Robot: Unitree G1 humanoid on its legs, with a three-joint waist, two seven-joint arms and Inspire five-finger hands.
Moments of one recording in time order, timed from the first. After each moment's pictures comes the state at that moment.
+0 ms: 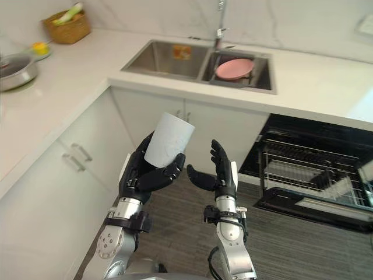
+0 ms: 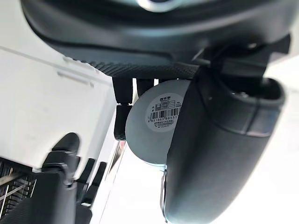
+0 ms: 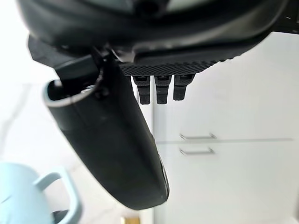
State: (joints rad) left arm 0.29 0.11 -0.40 -0.38 -0.25 -0.14 0.16; right arm 0.18 0.03 0.19 -0.06 0.00 -0.14 -0.24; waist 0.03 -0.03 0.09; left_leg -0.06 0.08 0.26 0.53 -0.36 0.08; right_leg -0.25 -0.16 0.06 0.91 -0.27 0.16
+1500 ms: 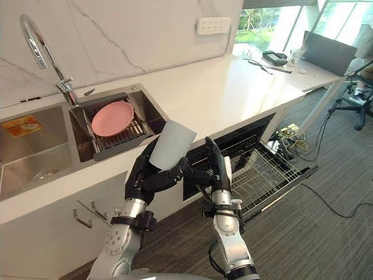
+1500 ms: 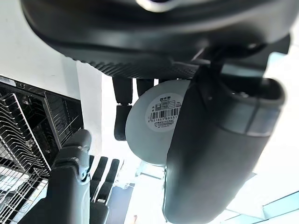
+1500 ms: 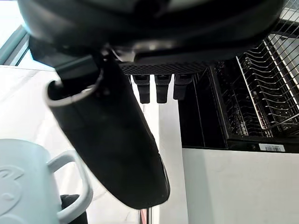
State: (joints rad) left arm 0.25 0.06 -0.37 -0.27 -0.24 -0.16 0.17; right arm 0.08 -0.02 0.18 0.09 -0.02 -0.15 -0.22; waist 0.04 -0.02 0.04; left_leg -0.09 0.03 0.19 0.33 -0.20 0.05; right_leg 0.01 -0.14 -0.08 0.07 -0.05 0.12
